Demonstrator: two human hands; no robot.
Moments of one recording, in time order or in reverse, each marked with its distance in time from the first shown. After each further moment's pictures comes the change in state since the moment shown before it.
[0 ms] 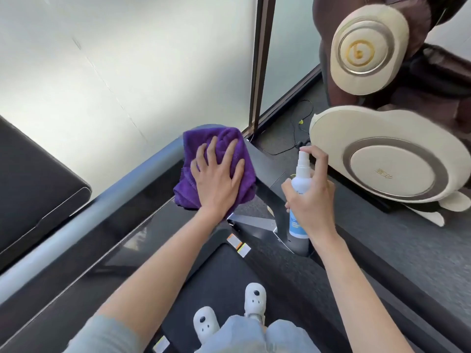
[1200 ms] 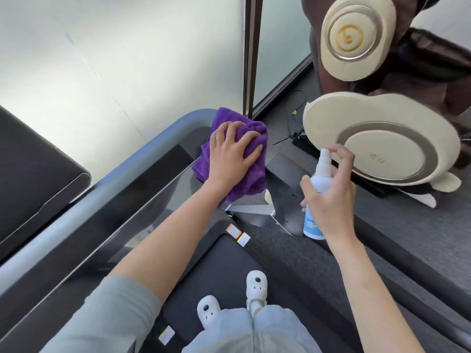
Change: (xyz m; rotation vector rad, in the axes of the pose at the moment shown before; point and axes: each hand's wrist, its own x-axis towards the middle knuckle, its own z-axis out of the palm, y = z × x) left_hand 0.009 0.019 -0.011 -0.160 -0.045 0.323; right_hand -0.043 0.007 -0.032 0.011 0.125 0.040
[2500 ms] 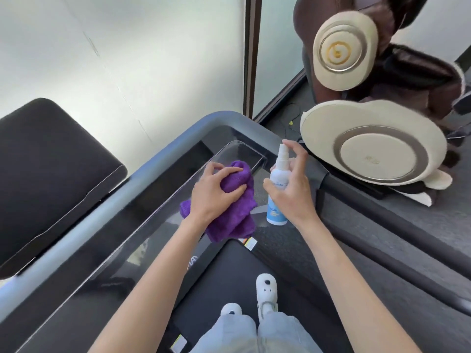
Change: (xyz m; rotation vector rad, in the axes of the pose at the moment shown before) left_hand -0.114 -0.032 -0.067 -0.411 -0.130 -0.269; right_hand -0.054 -0.046 0.058 0.205 -0.125 -0.120
